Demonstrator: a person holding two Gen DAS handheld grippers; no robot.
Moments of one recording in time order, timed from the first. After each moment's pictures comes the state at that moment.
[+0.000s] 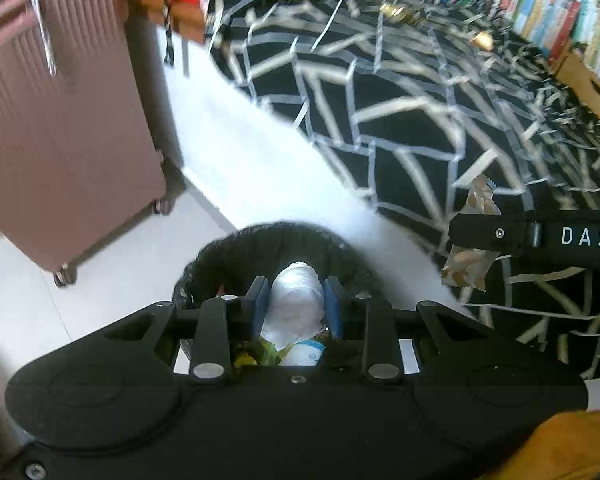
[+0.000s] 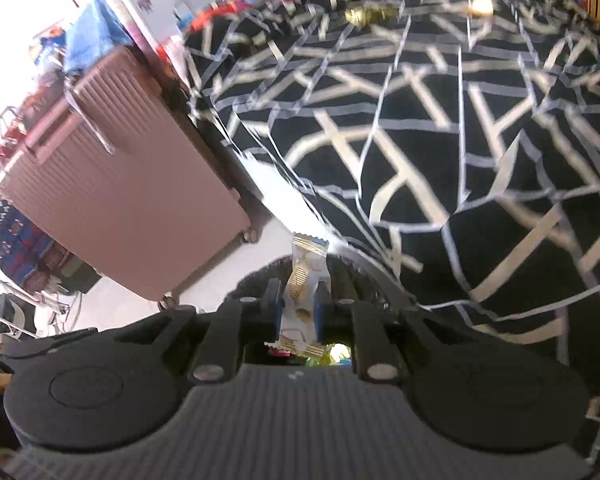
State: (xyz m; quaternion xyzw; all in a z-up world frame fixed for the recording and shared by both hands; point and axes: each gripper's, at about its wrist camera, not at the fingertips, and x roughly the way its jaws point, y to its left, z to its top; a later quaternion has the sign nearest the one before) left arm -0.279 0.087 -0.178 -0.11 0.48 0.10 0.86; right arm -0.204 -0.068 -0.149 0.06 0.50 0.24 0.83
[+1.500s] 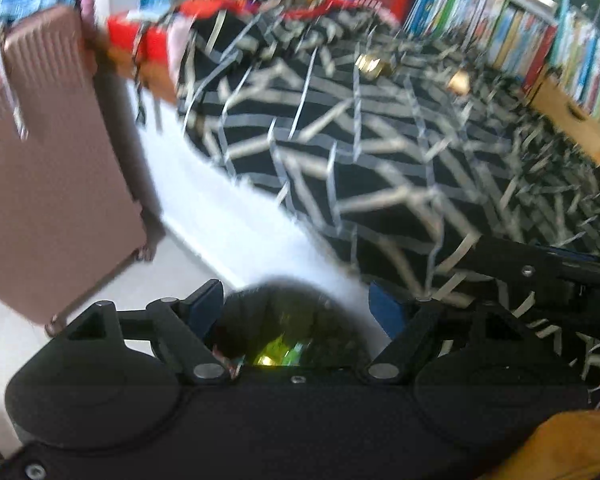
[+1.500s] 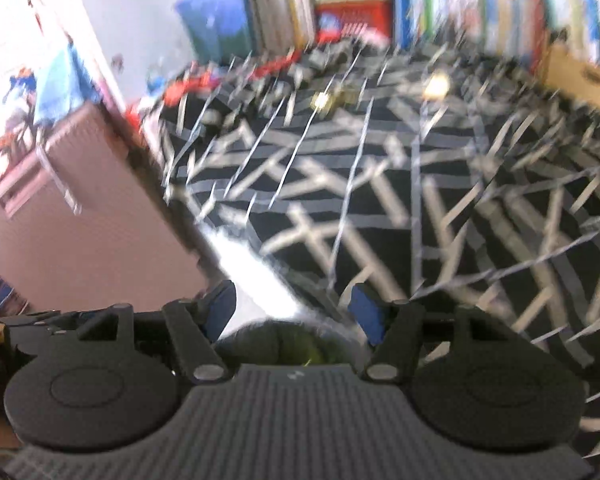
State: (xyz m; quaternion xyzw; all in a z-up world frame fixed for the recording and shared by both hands) left arm -0.223 0.107 -0.103 -0.09 0.45 0.05 0.89; right arm -0.208 -0.066 -0.065 0.04 0.42 0.15 0.89
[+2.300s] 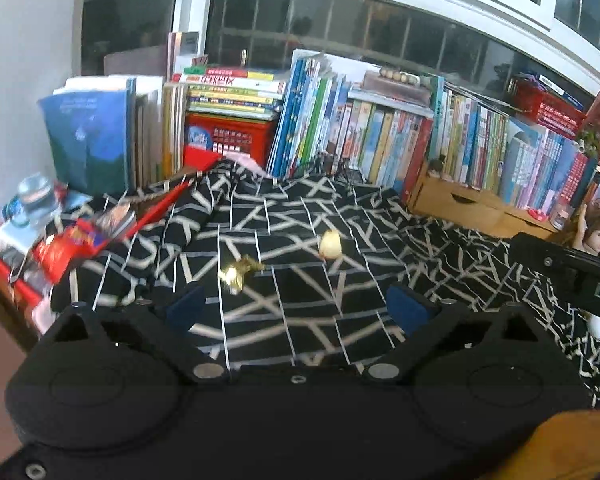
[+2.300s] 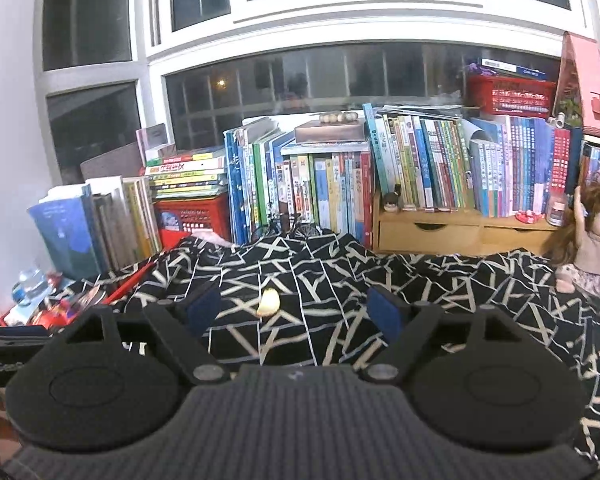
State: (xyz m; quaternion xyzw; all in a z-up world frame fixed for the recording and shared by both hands) left arm -0.069 0.056 0.053 -0.03 0.33 -0.12 0.94; right arm -0.135 -0.134 0.060 0.07 0.23 -0.08 0.97
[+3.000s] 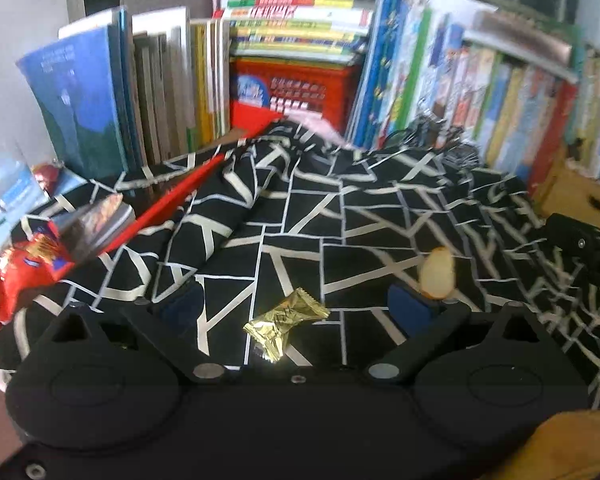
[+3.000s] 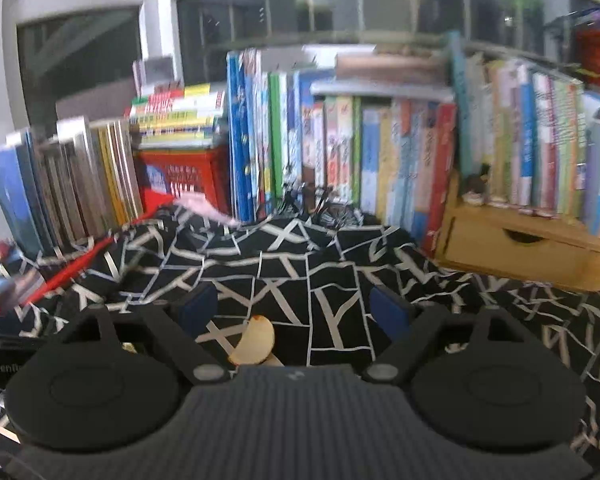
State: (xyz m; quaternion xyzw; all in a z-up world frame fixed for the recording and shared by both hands) left arm 0.133 0.019 -0.064 -0.01 0.40 0.02 0.92; right arm 0.085 -0.178 -0.043 0.03 0.30 0.00 0.95
